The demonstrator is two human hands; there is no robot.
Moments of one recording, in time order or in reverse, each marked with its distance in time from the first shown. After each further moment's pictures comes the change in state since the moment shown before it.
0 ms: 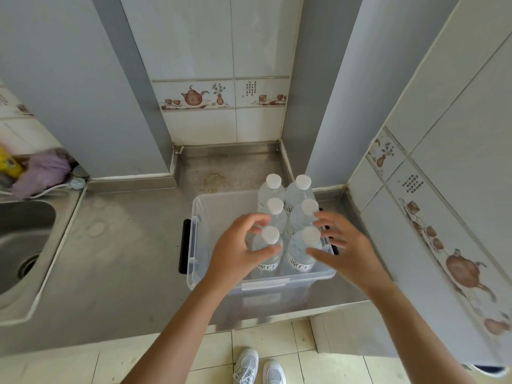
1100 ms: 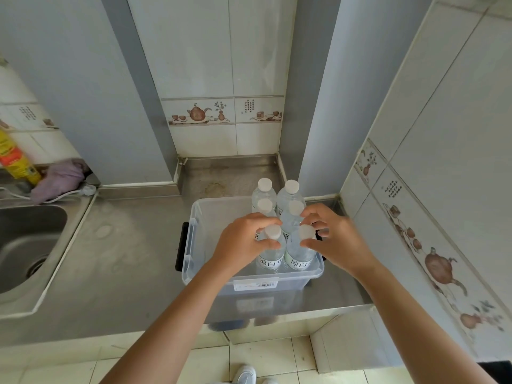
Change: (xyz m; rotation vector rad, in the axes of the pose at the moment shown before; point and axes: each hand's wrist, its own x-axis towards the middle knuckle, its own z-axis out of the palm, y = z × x) left_hand 0.014 0.031 0.012 0.232 -0.089 0.067; right_hand 0.014 -0.009 -0.021 -0.116 -0.019 -0.115
